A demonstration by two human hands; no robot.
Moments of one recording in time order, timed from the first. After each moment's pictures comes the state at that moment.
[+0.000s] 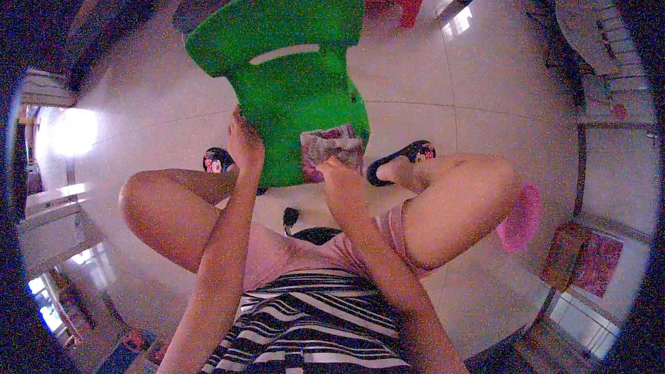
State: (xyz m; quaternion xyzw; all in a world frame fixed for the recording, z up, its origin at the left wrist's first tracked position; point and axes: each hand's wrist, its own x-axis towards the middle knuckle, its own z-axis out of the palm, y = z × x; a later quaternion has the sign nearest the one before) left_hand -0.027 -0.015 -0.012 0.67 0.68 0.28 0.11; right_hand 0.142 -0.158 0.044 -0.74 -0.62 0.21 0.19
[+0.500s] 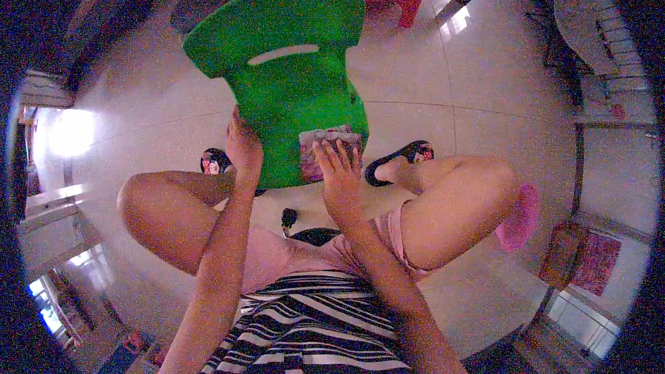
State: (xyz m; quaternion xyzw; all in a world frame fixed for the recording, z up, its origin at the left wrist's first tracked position) left_hand -0.031 -0.015 -0.013 0.66 0.68 0.27 0.16; right_hand 0.137 -0.158 0.032 -0.72 -0.65 0.12 0.22
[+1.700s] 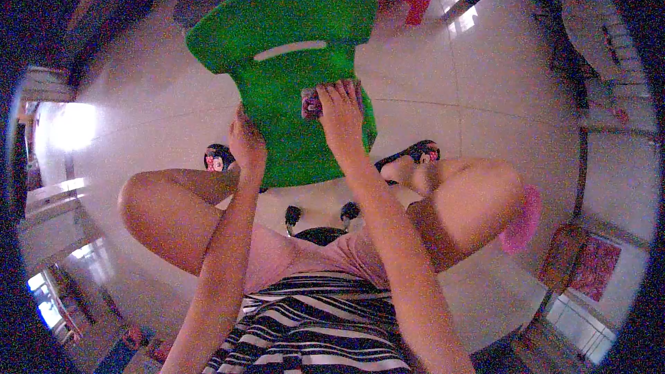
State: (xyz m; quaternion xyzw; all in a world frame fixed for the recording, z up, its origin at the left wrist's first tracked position) left_hand -0.030 -0.016 -0.011 0.67 0.67 0.31 0.13; right_hand 0.172 -0.039 0.011 -0.70 -0.69 0.05 0.19
